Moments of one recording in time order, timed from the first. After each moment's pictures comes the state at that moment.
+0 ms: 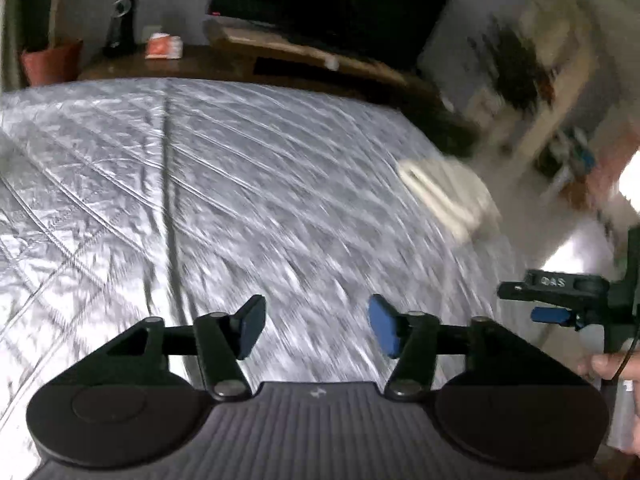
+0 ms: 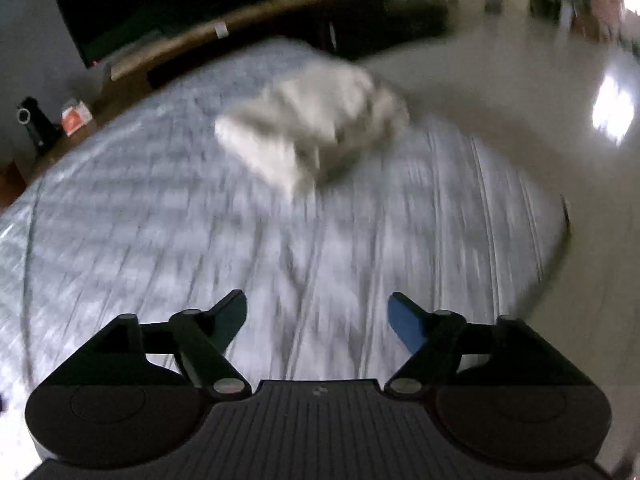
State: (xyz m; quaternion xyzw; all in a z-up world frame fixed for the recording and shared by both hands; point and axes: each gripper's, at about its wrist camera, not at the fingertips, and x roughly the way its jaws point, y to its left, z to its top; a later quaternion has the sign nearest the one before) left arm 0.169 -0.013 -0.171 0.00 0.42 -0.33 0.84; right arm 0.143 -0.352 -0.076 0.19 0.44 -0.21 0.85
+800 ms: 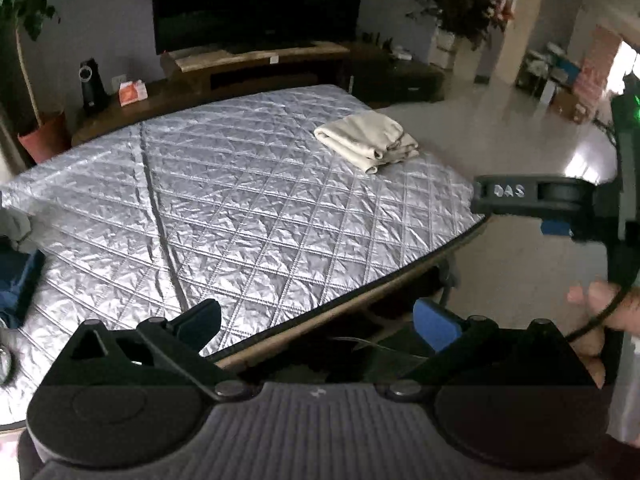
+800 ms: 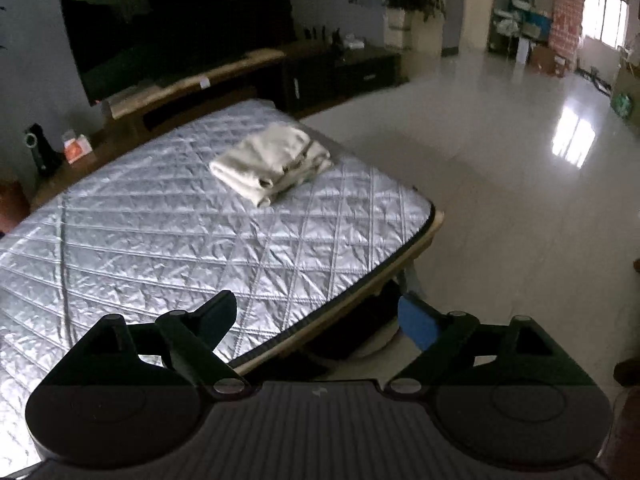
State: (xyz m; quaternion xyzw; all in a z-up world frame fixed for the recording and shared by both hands) left arm 0.019 -0.028 -0.081 0.12 0.39 -0.36 0.84; right arm -0.007 -0.309 0.045 0.15 0.38 -0.26 0.88
